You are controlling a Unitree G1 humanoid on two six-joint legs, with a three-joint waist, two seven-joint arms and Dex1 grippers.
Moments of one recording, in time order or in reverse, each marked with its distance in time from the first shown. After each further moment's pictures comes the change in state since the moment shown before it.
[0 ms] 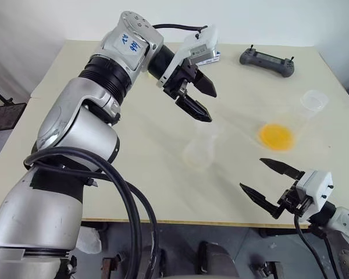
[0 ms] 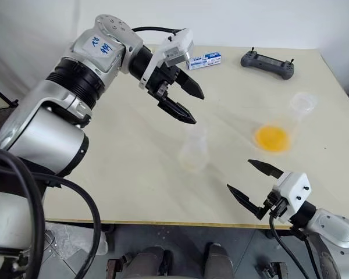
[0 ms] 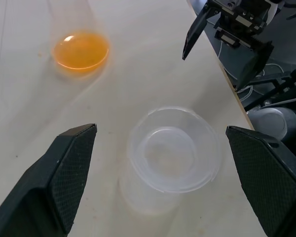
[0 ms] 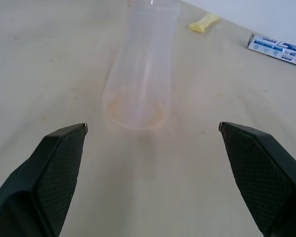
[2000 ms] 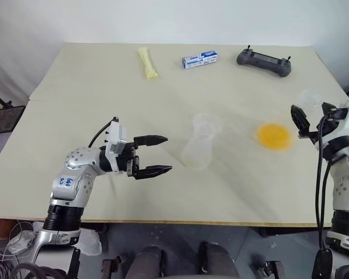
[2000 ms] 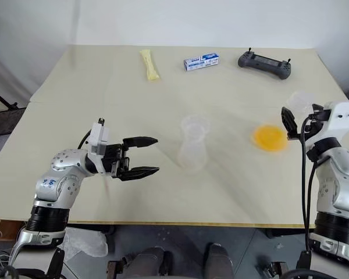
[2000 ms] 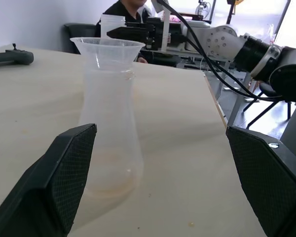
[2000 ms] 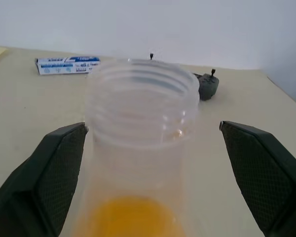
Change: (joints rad) left arm 1.295 0.117 0.774 -1.158 -0.068 0.065 0.319; right arm -0.730 0.033 -0.112 0.672 -0.097 0.177 -0.358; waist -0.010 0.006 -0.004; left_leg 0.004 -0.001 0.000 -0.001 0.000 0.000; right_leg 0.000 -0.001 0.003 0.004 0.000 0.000
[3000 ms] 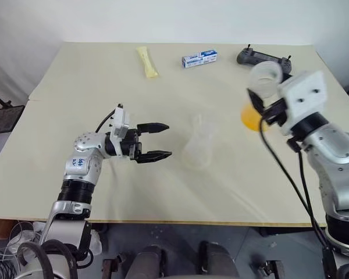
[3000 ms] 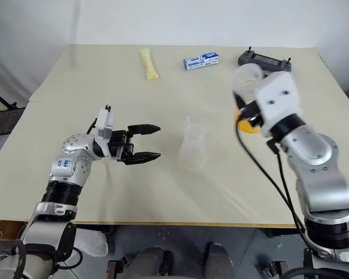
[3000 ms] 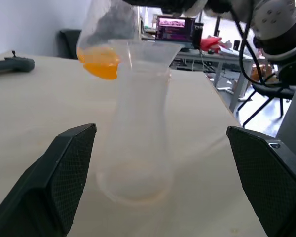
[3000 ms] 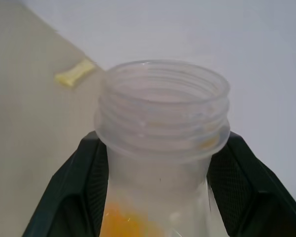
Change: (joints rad) left arm -0.270 -0.058 -0.025 0.475 0.081 -0.210 -0.177; right arm -0.056 -0.115 0.452 -0.711 -0.301 0.266 -0.120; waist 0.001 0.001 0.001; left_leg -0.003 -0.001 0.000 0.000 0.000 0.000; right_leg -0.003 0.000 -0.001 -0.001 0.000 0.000
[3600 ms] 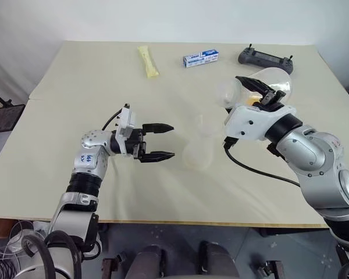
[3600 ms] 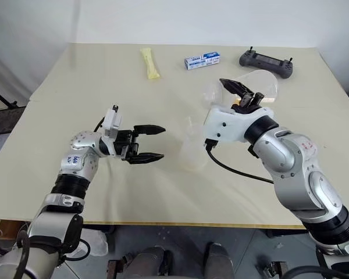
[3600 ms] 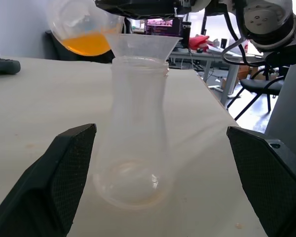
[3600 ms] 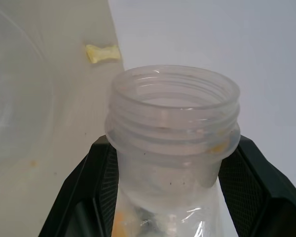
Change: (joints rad) left arm -0.051 -0.041 -0.005 0.105 0.027 -0.065 -0.061; right arm -0.055 -0.143 0.233 0.016 -0.496 -0.191 0.121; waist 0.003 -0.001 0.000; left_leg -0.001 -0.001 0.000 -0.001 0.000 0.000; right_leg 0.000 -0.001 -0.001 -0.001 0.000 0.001
